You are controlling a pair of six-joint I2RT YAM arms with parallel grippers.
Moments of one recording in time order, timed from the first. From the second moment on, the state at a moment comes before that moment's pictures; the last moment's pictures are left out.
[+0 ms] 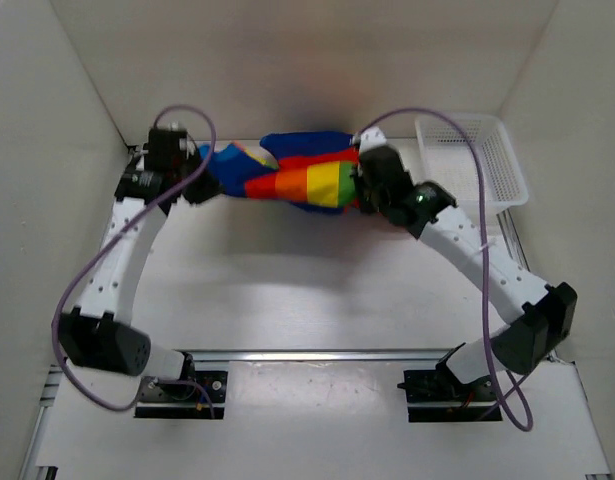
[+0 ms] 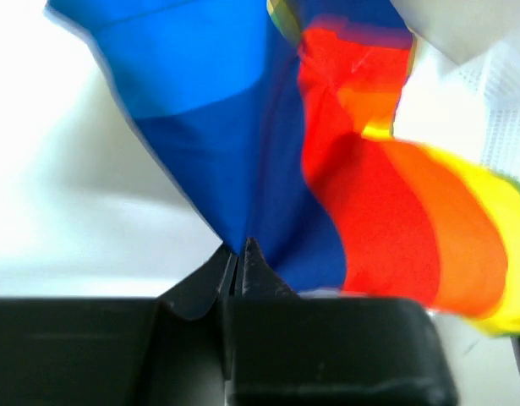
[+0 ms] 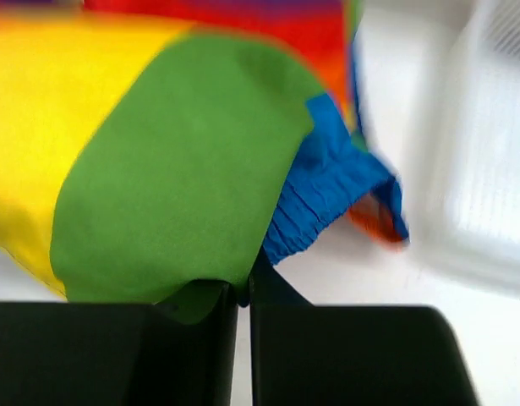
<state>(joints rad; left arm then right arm) -0.17 1.53 1.74 -0.90 0.09 -0.65 0.64 1.52 1.63 -0.69 0.36 0.13</state>
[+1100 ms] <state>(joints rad) 0.04 1.67 1.06 -0.78 0.00 -0.77 0.34 1.22 0.50 -0.20 -0.50 1.22</state>
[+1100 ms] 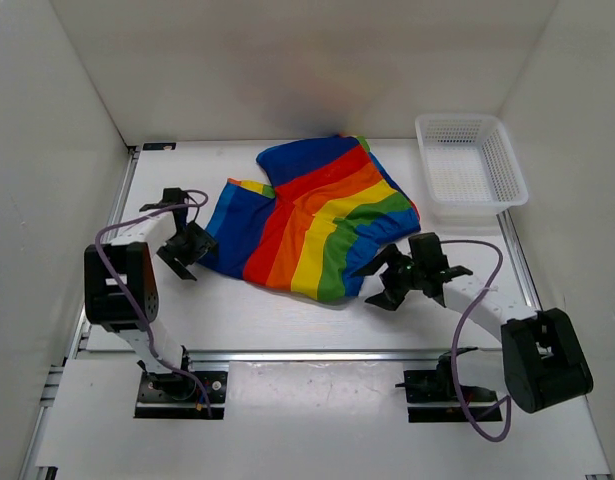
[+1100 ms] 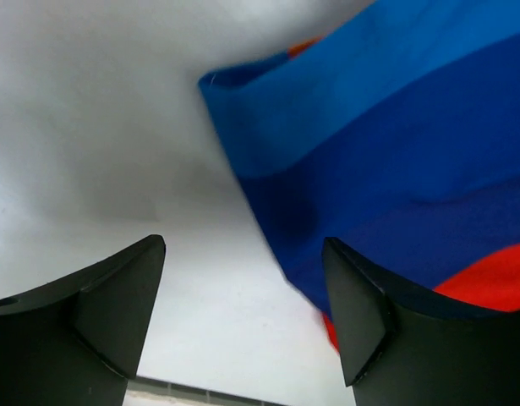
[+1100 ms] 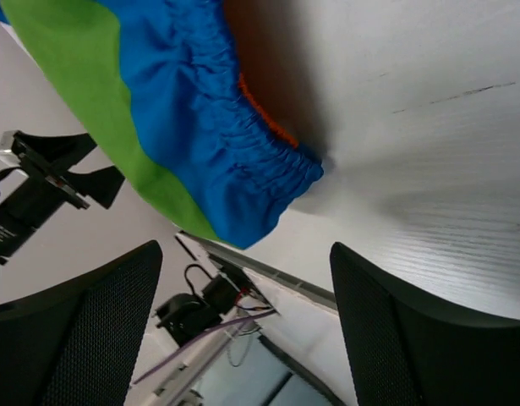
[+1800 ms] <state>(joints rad) 0.04 1.75 1.19 -0.74 0.01 -0.74 0.39 1.54 0.70 -0.15 -0.36 1.31</state>
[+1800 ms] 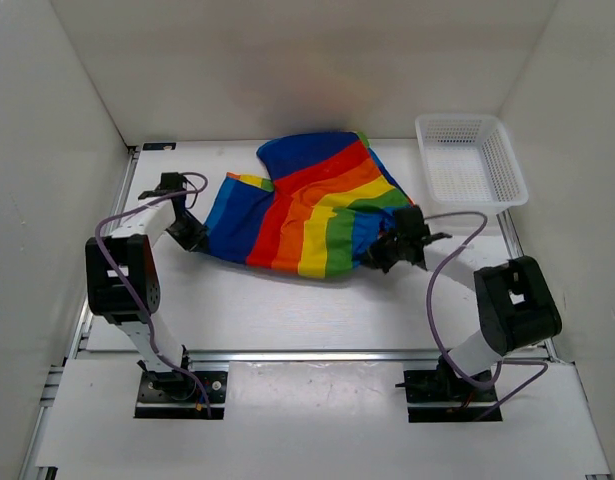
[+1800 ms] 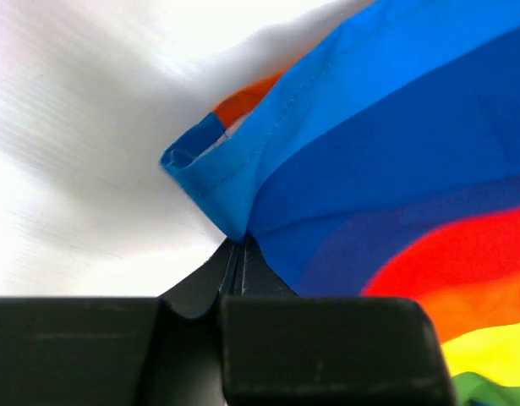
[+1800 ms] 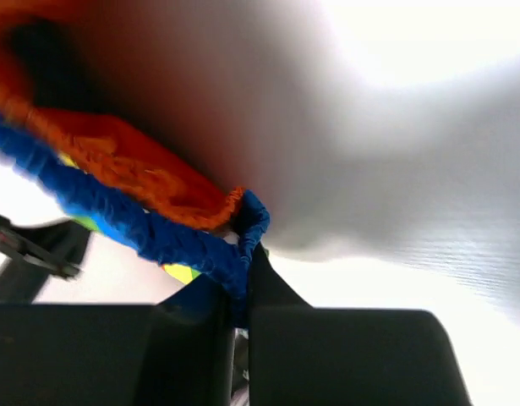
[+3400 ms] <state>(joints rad) -0.04 1.60 0.95 -0.78 0.07 -0.74 0.24 1.12 0.56 -0.63 -0.27 0.94</state>
